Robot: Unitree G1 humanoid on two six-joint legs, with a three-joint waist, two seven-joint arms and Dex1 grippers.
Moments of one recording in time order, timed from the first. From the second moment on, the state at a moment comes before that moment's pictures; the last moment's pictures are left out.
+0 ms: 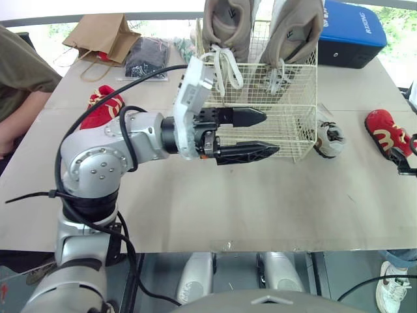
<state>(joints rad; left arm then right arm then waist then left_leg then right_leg) -0.72 0.60 -0.01 -0.43 -1.14 0.98 -0.71 -0.19 -0.77 -0.51 -0.44 0.28 1.27 0.17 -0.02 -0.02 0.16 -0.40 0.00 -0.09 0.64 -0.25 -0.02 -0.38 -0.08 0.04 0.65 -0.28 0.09</state>
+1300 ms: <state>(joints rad) -0.78 0.57 0.07 -0.26 -1.16 1.07 -0.66 0.15 -1.13 -0.67 -0.36 0.12 0.43 0.83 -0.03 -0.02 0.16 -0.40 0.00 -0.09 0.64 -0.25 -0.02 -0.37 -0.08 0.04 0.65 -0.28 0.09</state>
